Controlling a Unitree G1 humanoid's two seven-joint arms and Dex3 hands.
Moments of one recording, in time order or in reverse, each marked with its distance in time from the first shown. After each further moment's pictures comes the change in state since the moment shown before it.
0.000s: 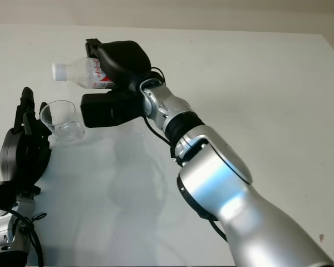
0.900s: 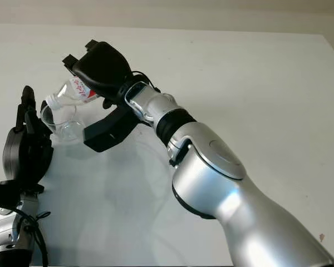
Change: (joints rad) left arm -0.011 -0.016 -0.005 0.016 0.009 -0.029 0.013; right arm -0.039 -0.024 0.314 0.022 -0.317 0.036 -0.213
